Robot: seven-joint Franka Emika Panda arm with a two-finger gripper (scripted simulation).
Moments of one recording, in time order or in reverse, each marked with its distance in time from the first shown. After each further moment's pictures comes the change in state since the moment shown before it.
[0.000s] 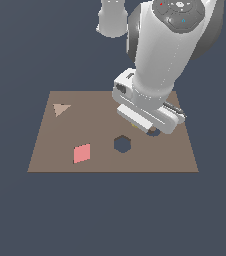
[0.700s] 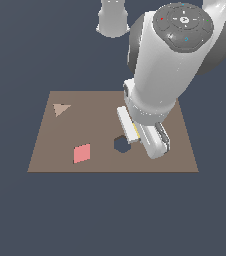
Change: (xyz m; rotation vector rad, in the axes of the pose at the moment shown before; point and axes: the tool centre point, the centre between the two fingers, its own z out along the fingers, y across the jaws) arm 0.036 -0.022 -0.002 0.001 0.000 0.586
